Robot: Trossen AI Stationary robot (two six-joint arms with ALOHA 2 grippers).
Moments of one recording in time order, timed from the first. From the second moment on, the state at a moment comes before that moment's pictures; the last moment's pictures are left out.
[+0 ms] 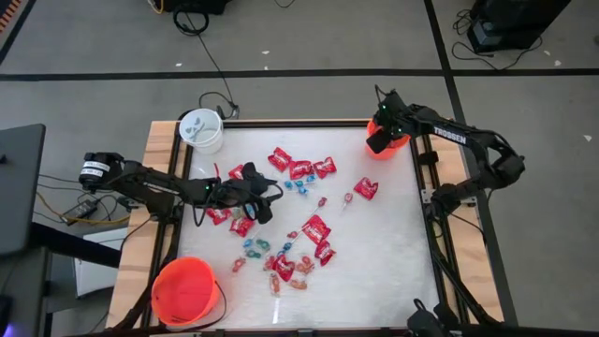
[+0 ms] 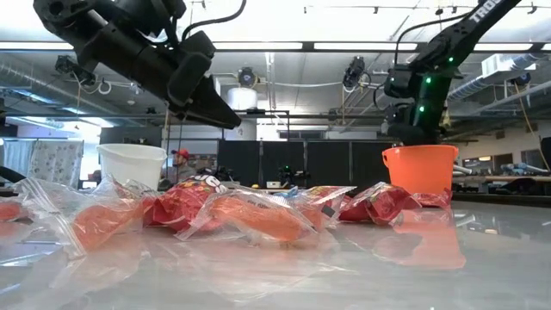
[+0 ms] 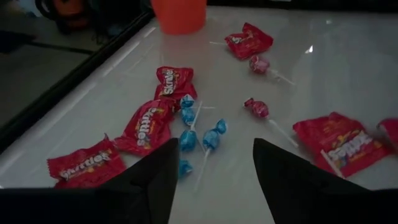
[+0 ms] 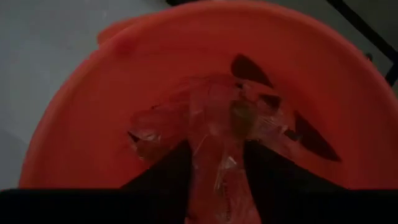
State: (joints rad) left arm -0.04 1.32 0.55 0.30 -0.41 -0.11; right arm -0.95 1.42 0.90 -0.62 0.13 -0.05
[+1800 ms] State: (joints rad) left arm 0.02 1.27 0.65 -0.47 -0.16 -0.60; right arm -0.51 1.05 0.75 -0.11 -0.04 0.14
